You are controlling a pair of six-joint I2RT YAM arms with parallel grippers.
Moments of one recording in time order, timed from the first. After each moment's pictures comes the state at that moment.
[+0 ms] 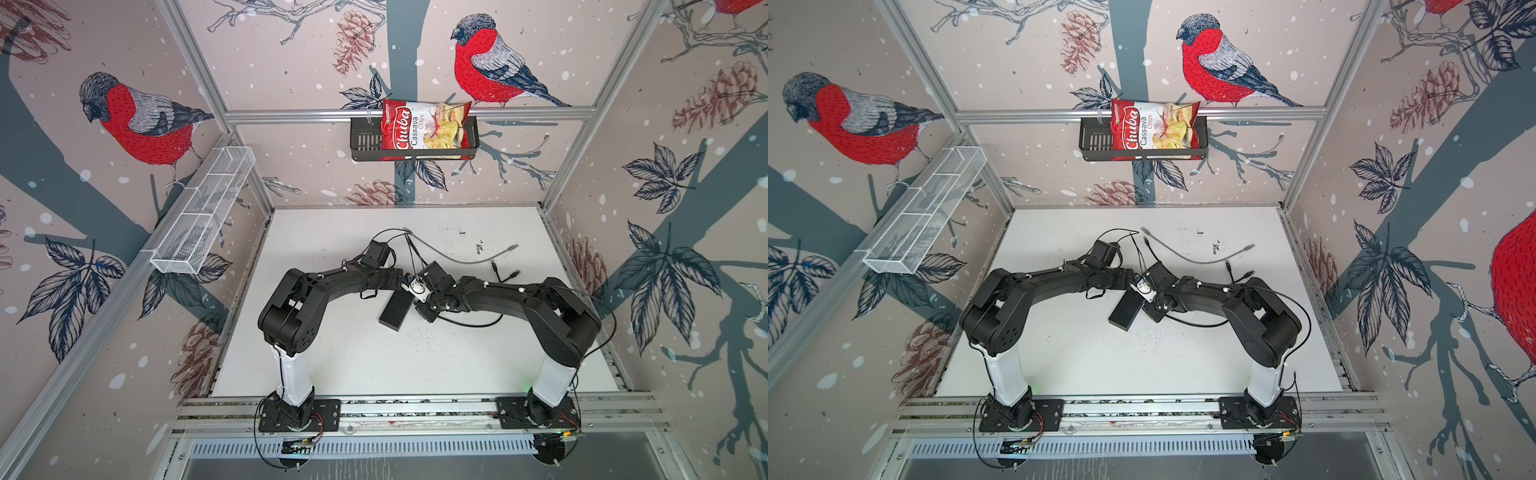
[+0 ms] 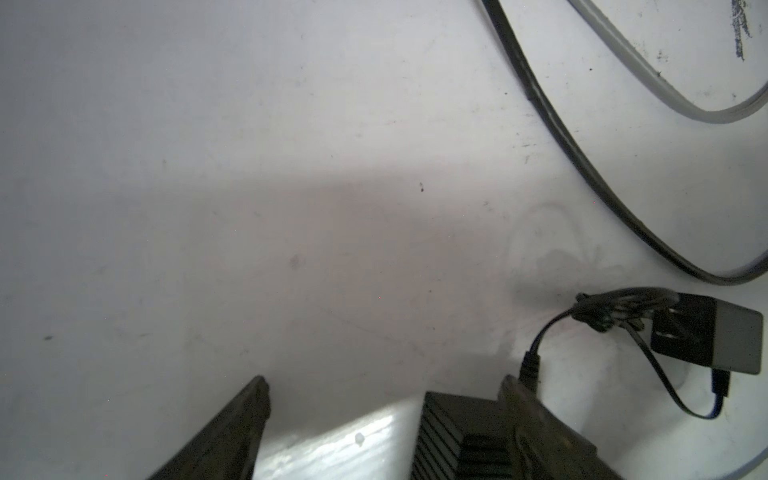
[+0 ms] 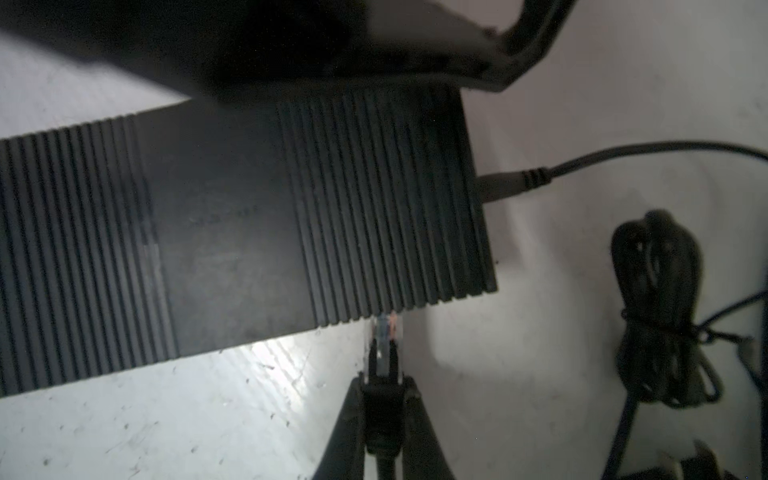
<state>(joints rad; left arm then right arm) -0.52 1.88 1.10 -0.20 0.15 -0.42 0.81 1.81 1.02 -0.31 -0.08 -0.18</state>
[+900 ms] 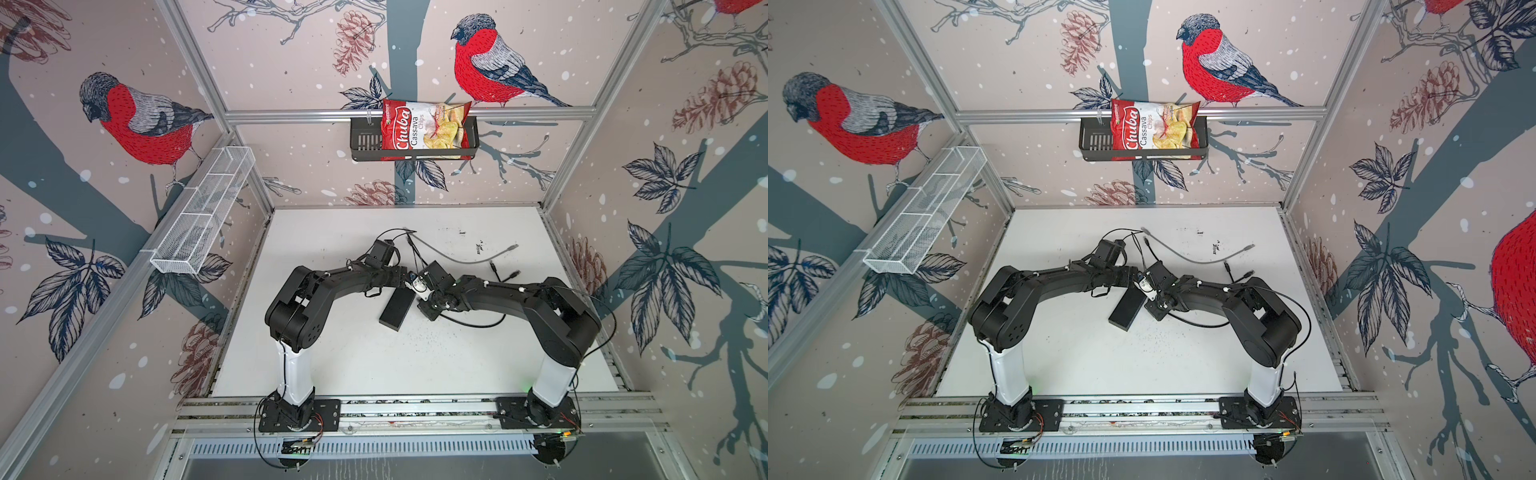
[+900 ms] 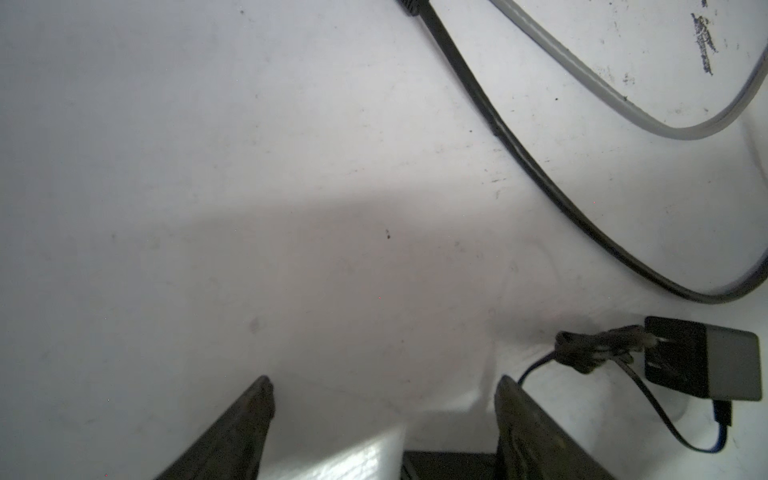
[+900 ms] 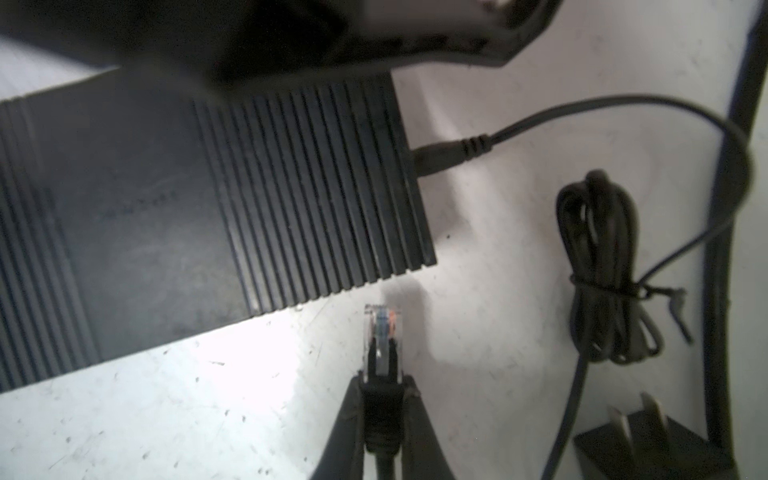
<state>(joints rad) -0.54 1.93 1.13 -0.13 0.14 -0.39 0.81 1.81 1.03 -0.33 -0.02 -0.15</state>
